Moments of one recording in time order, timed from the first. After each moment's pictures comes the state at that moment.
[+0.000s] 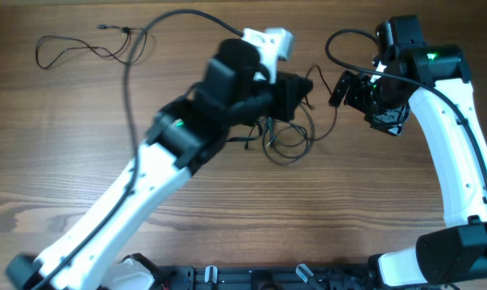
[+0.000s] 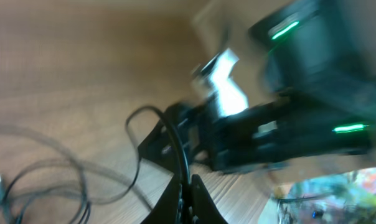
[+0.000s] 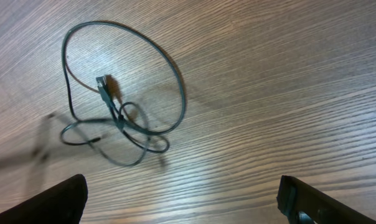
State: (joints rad) left arm -0.67 1.46 1.46 -0.44 0.35 -0.61; right arm 0.12 1.64 1.61 -1.36 -0.14 0.56
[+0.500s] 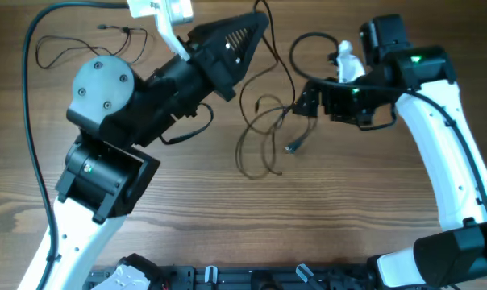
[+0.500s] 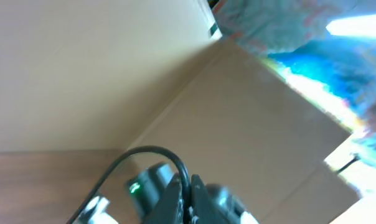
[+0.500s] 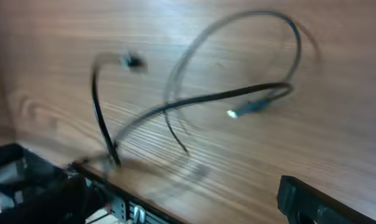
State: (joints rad) left arm -0.52 1.19 1.46 -0.07 0.36 -0.82; right arm 0.20 1.64 1.61 -1.28 -0.49 0.20
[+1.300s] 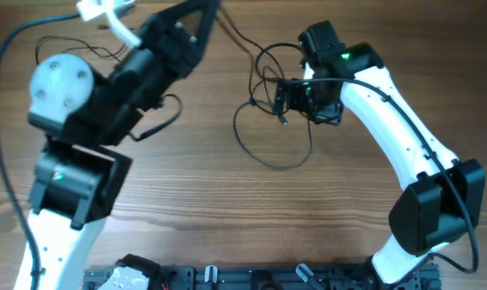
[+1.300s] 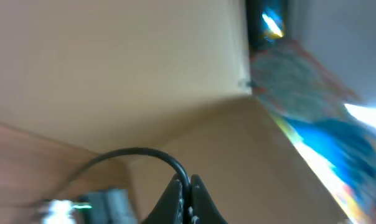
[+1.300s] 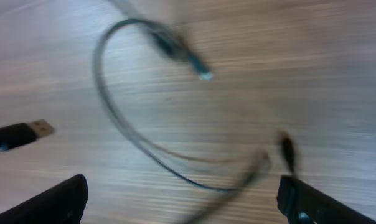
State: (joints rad) left arm -0.33 1.14 1.46 -0.20 0.32 -1.09; right arm 0.34 1.83 1.61 -1.16 -0.16 0.52
